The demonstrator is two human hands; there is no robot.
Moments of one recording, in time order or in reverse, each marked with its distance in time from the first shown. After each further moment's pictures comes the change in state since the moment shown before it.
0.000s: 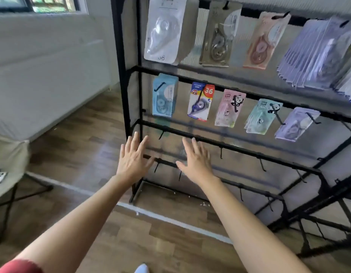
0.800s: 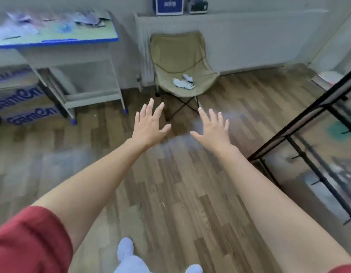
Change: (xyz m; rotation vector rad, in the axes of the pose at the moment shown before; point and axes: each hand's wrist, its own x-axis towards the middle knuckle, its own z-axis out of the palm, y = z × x) left_hand -0.481 -0.184 -0.161 0.047 0.206 -0.921; right_hand -0.272 -0.358 0.113 -0.118 -0.314 -0.801
